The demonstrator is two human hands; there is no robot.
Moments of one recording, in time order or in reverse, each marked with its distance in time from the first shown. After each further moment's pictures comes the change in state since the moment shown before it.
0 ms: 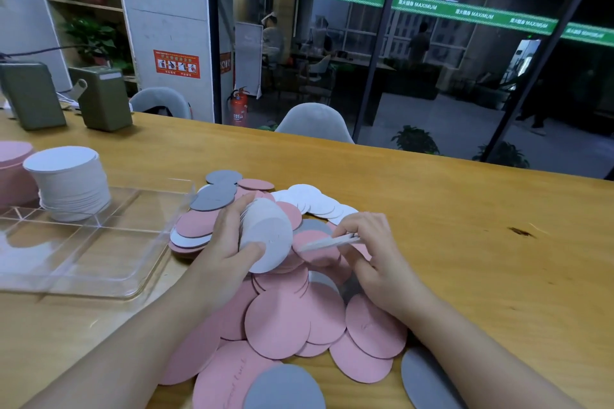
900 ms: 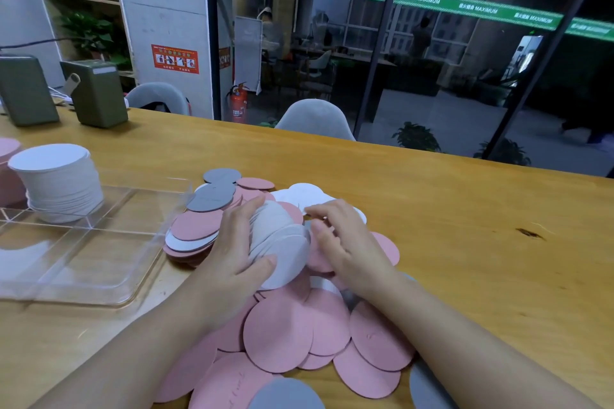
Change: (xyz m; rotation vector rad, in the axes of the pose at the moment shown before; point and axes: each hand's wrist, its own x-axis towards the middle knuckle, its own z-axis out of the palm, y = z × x) left_hand 0.003 -0.008 0.000 0.203 -0.107 0.133; right_hand 0.035 -0.003 0.027 -0.006 -0.073 0.116
